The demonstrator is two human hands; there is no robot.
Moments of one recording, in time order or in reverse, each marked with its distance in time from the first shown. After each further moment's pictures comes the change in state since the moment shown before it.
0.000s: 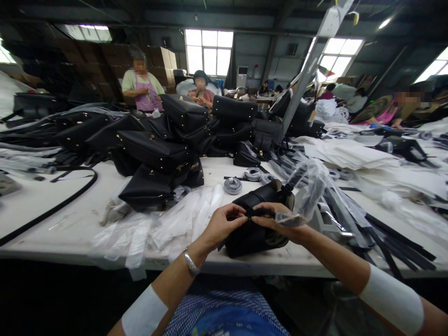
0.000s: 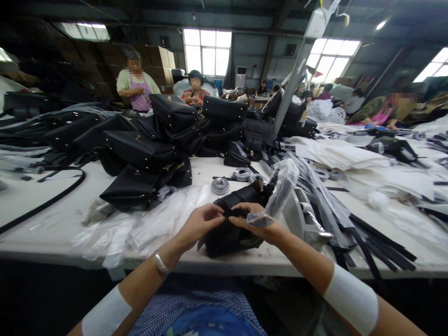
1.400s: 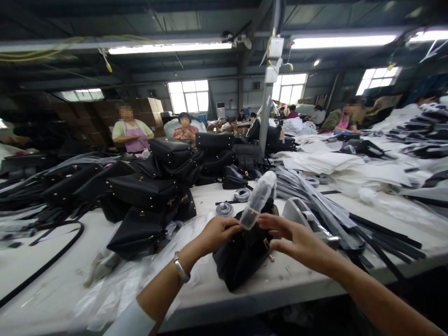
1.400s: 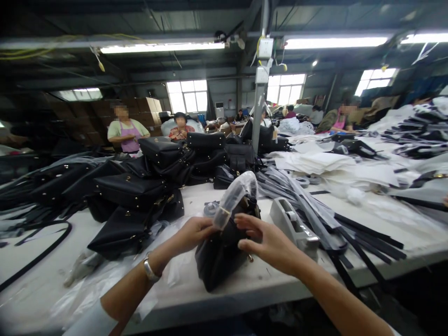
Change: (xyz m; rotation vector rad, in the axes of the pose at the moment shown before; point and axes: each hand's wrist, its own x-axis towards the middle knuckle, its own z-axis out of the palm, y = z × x) left_hand 0.037 0.067 -0.006 0.503 -0.375 0.223; right_hand -0.064 -0.038 -0.034 0.103 0.132 -0.222
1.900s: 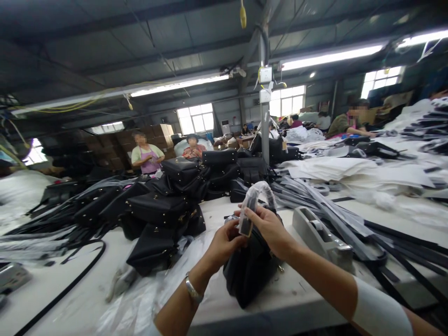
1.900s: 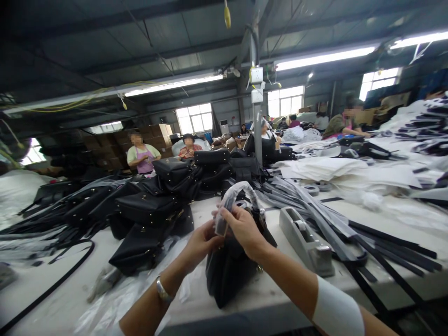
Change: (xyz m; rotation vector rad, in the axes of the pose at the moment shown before) left_hand -0.006 0.019 0.015 -0.427 0.172 -0.058; right_hand 0.063 -0.032 0.049 0.596 0.227 -0.066
